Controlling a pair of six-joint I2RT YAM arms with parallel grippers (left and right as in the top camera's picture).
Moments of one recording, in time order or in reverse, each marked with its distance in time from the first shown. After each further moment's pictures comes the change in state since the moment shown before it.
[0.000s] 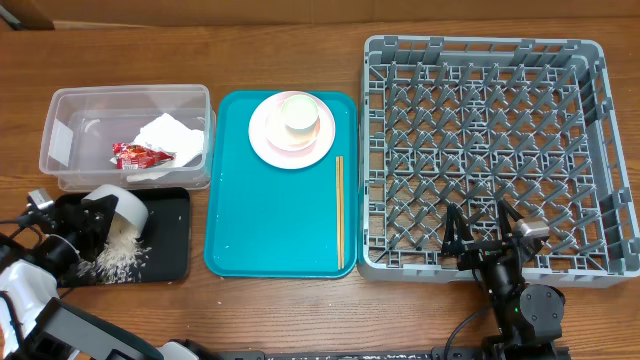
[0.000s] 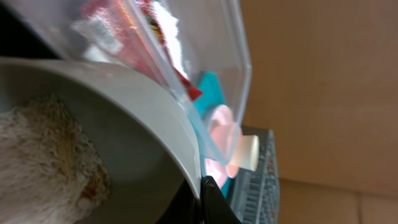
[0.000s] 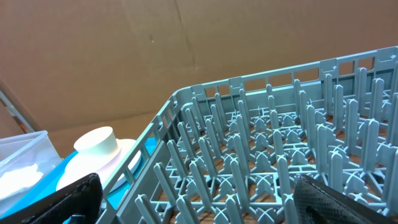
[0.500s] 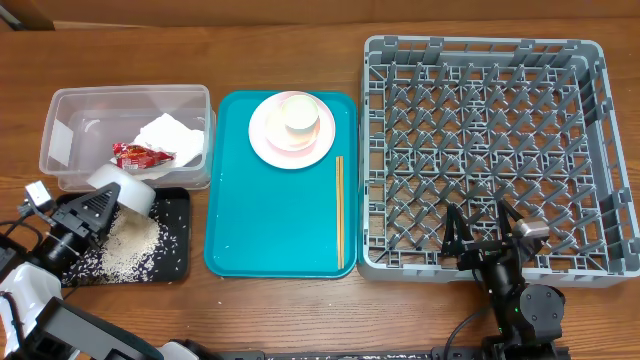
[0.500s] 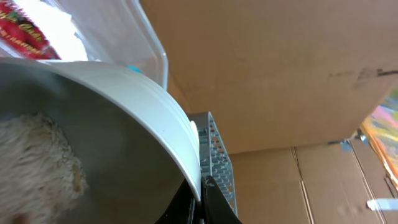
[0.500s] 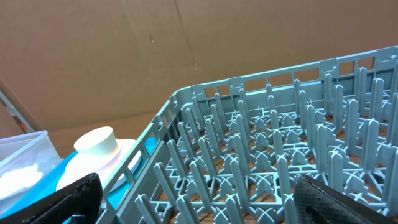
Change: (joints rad) left arm 0.002 0.000 -0.031 0.078 0.323 0.058; right arm 0.000 0.000 0.000 0.000 0.000 0.000
